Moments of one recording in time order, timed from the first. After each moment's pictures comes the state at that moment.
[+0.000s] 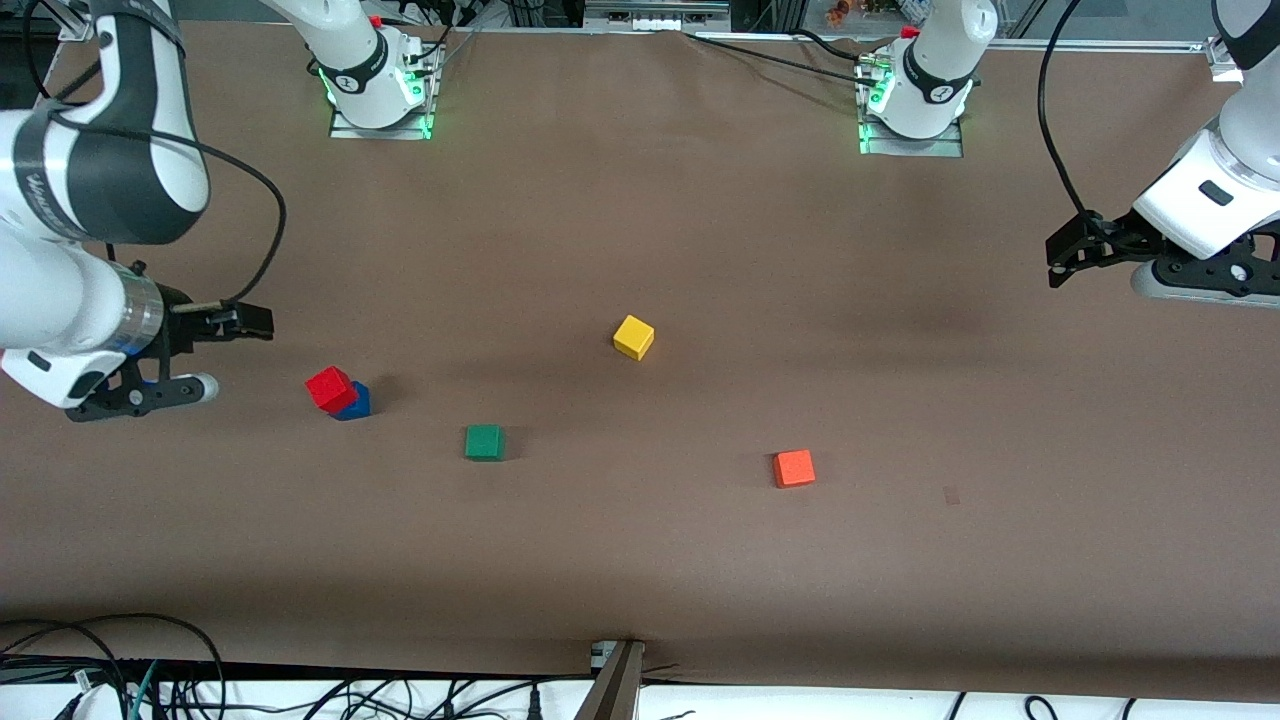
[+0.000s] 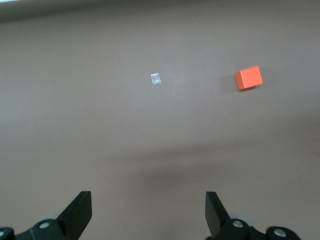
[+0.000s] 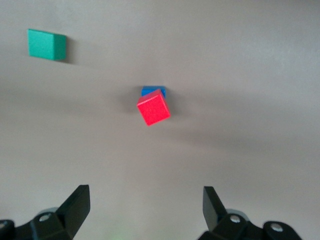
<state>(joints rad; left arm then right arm) 0.01 0.05 -0.11 -1.58 0.07 1.64 0.01 0.21 0.39 -0.15 -1.32 0.01 1.49 -0.13</state>
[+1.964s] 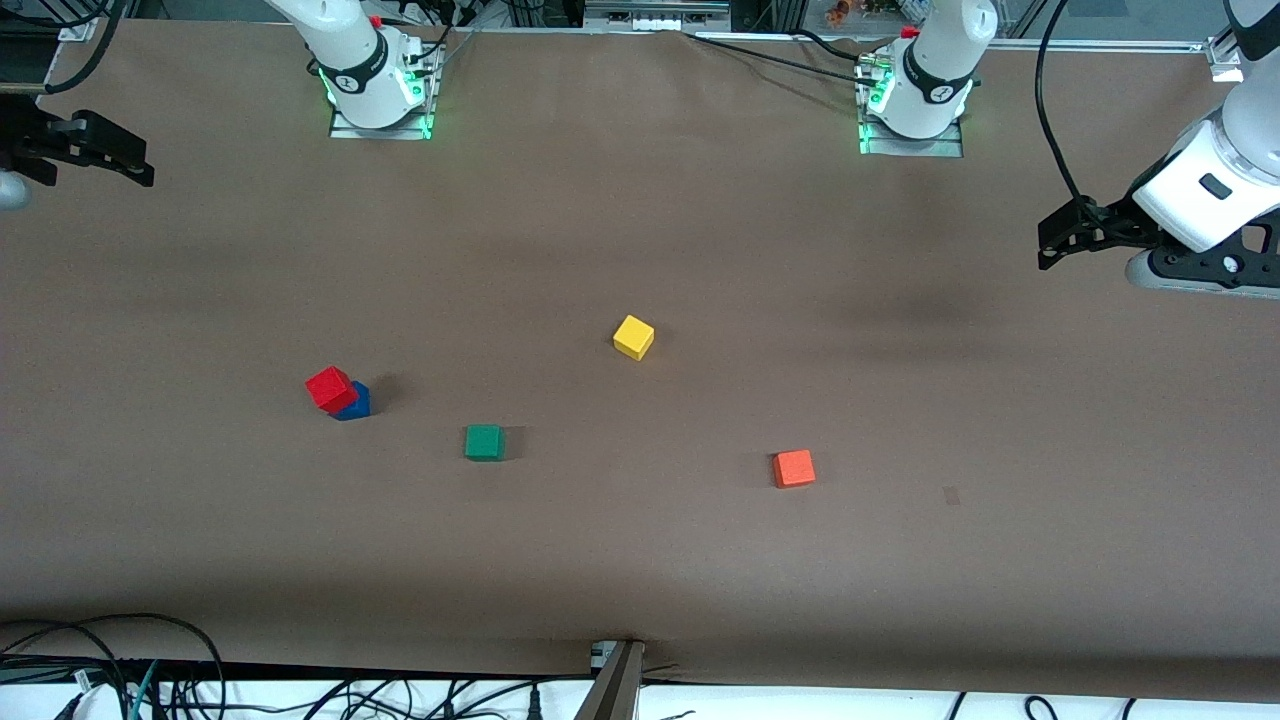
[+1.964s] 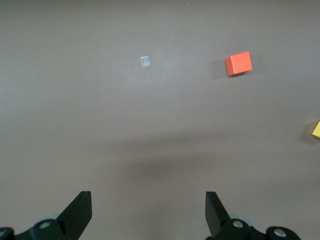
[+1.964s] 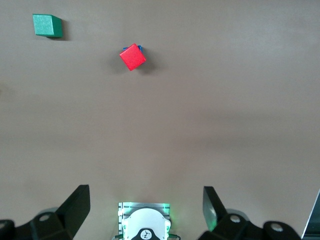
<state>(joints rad) 0.01 0.04 -0.11 -1.57 0.02 1.58 -0.01 0.07 0.01 -0.05 -1.46 -0.05 1.31 -0.02</state>
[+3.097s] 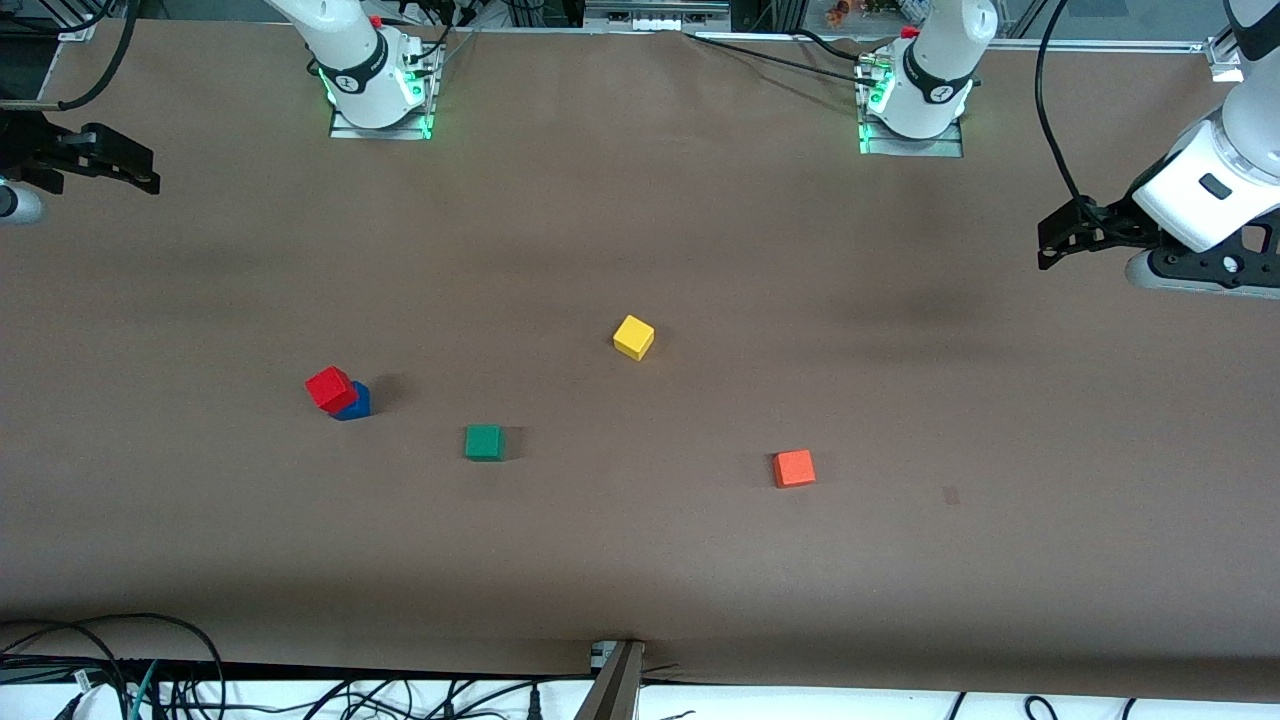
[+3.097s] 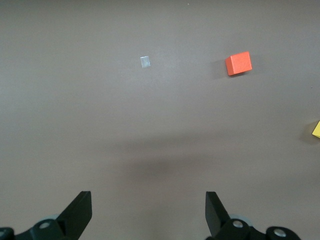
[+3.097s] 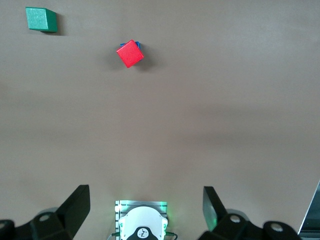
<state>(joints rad) 0.01 0.04 -0.11 -1.57 0.02 1.58 -0.01 0.07 0.03 -0.05 -1.46 -0.06 1.31 -0.03</state>
